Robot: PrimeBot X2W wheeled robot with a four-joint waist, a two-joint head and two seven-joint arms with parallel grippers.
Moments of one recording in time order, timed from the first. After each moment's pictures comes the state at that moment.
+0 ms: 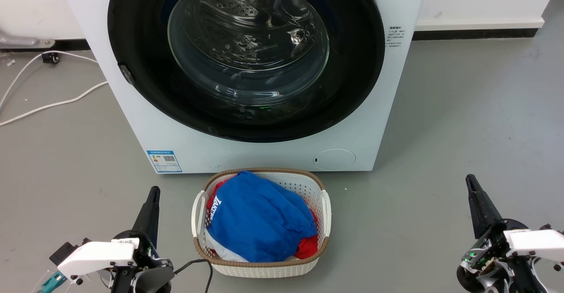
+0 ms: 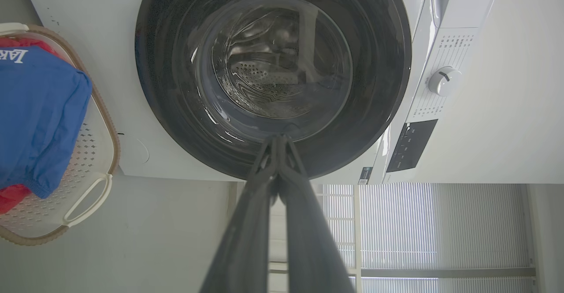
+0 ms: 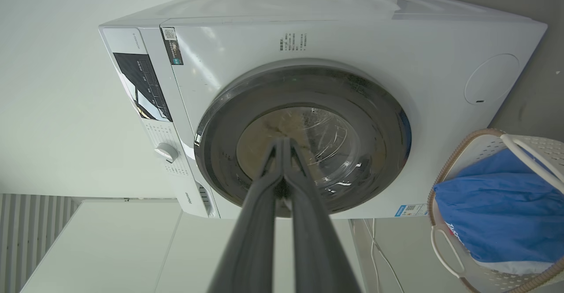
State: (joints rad) left arm -0.10 0.06 0.11 0.25 -1.62 -0.13 0.11; right arm -0.10 -0.06 -0.10 0.24 1.63 0.13 0.10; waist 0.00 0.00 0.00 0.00
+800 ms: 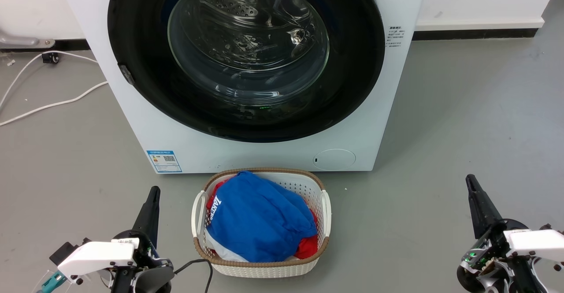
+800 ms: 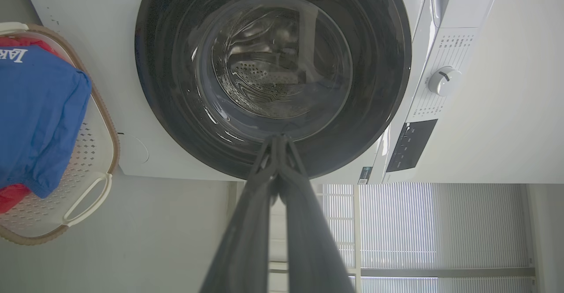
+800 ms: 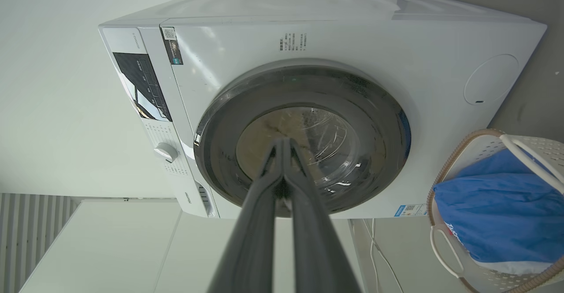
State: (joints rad) left arm -0.10 0.06 0.11 0.25 -1.61 -0.13 0.11; right arm -0.10 -0.06 -0.10 0.24 1.62 0.13 0.11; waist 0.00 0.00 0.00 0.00
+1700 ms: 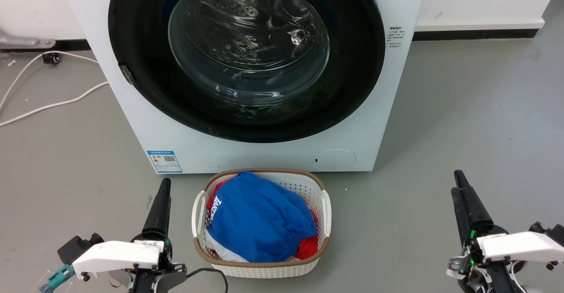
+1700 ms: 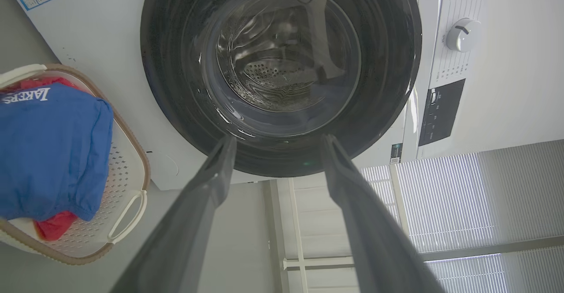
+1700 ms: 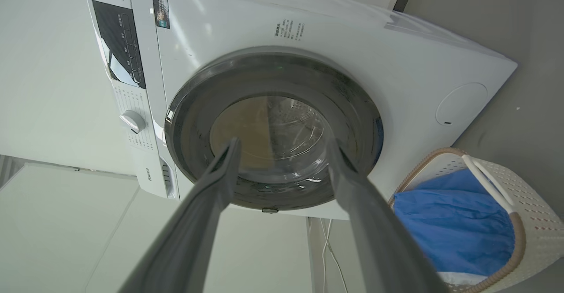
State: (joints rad) left arm -0.08 0.06 0.03 0.20 -1.41 -0.13 0.02; right arm -0.07 -0.06 -0.02 0.21 1.42 0.13 0.02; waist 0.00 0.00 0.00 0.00
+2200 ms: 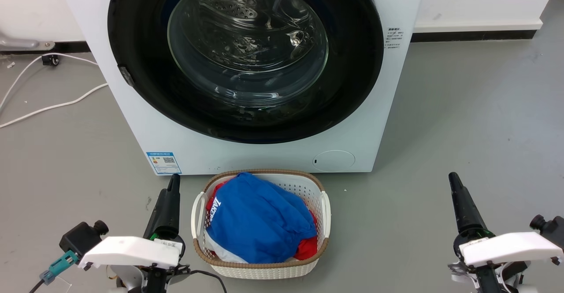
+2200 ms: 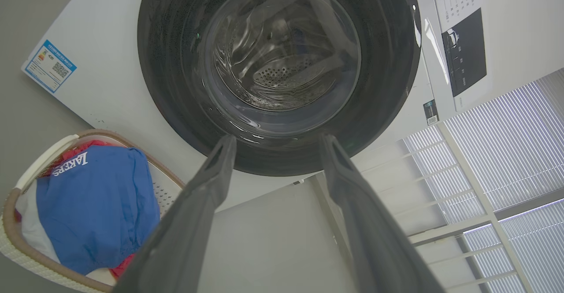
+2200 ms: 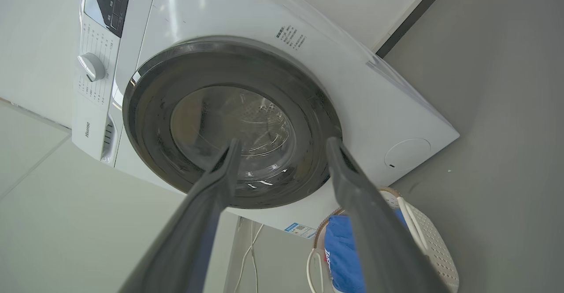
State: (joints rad) left arm -0.08 0.07 -0.01 0.17 -1.11 -0.13 -0.04; right arm -0.06 -0.06 -0.01 0.18 1.07 0.13 -0.04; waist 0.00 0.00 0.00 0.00
